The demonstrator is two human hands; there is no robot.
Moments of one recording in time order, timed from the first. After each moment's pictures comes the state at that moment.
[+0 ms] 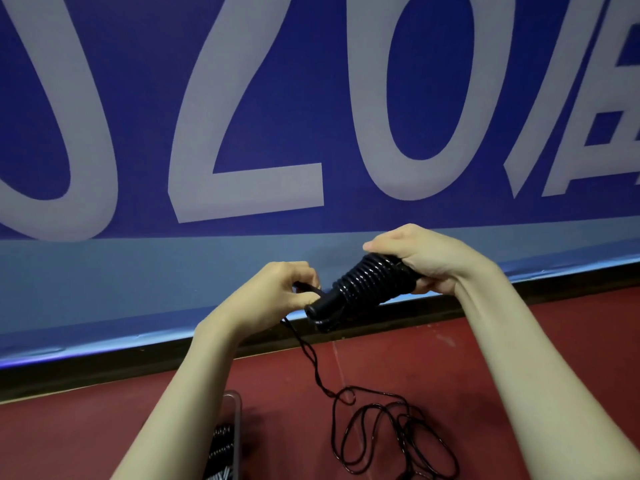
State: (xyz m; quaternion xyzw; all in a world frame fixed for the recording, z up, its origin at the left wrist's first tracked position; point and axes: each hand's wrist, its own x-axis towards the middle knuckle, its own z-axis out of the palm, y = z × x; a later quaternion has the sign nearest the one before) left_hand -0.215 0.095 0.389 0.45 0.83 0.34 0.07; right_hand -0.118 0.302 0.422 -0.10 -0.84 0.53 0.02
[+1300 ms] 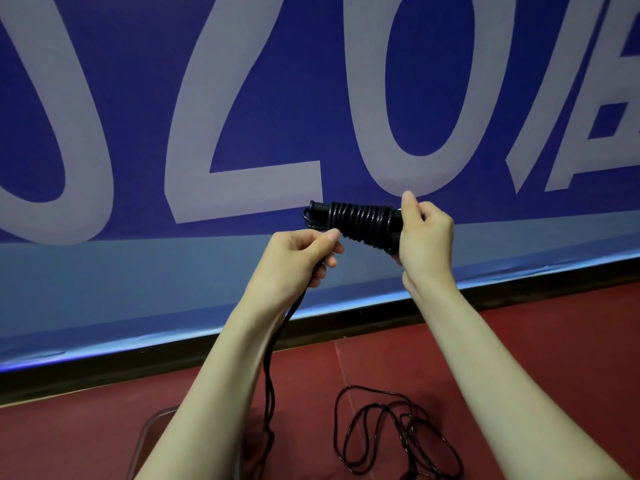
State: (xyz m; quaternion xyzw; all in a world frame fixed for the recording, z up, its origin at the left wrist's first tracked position) left_hand -0.187 0.129 0.410 0.29 0.73 0.61 0.08; right_hand -0.153 0.289 0.397 -0.21 -0.62 0.60 0.47
